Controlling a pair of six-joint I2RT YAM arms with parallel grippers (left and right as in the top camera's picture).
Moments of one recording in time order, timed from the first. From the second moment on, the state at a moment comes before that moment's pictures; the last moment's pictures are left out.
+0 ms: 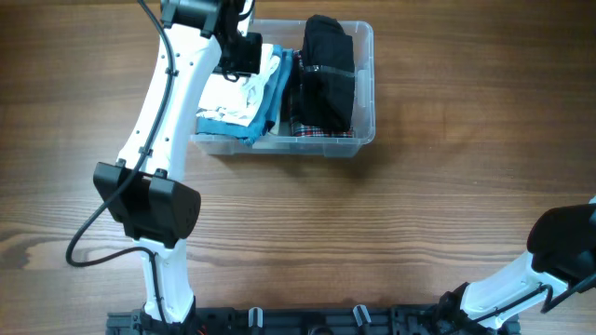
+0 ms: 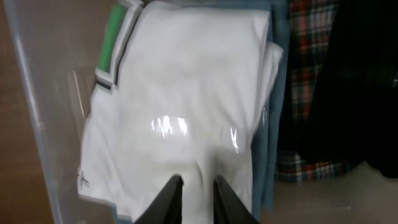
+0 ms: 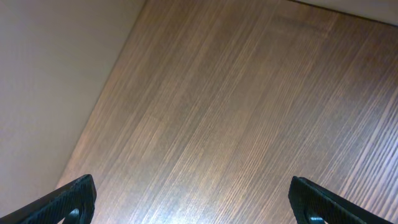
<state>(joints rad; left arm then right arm) -0.30 2.13 2.28 -1.41 -0.04 -0.16 -0.53 1.90 2.10 -1.11 0.07 0.60</state>
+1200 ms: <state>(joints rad) -0.38 2.00 1.97 -1.17 0.12 -0.26 -0.53 1.90 2.10 -1.11 0.07 0.60</state>
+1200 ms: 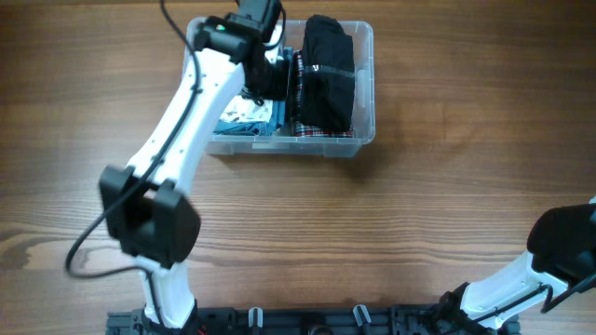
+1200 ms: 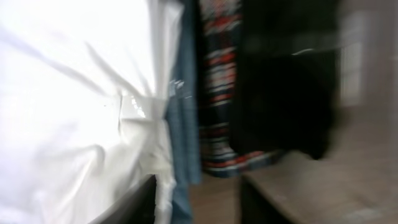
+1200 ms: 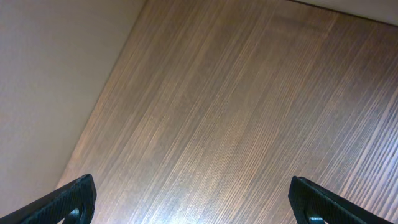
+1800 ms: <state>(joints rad) -0.35 1.11 1.97 -1.40 0.06 -0.32 -0.53 1.90 2.10 -1.11 0.07 0.60</state>
